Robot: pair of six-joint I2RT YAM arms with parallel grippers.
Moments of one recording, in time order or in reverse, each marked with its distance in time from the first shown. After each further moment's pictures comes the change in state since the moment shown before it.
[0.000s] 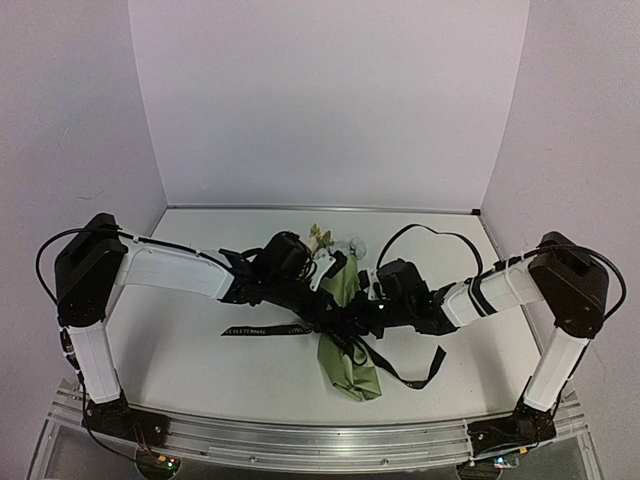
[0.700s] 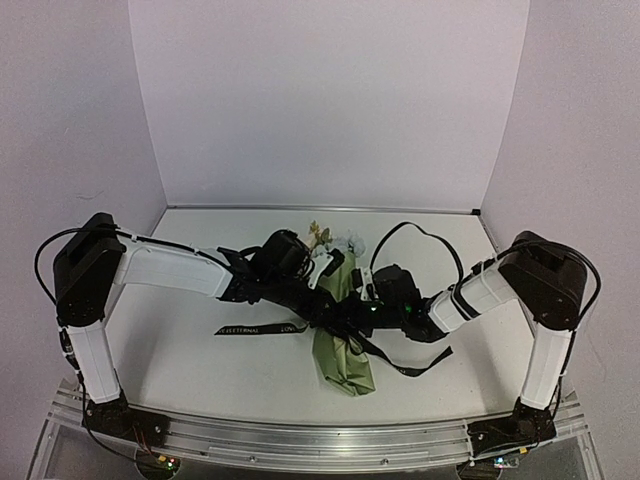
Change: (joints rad) left arm 0.004 -0.006 0.000 -0.004 0.008 -0.024; right arm 0.000 0.125 0.002 0.240 0.003 0.006
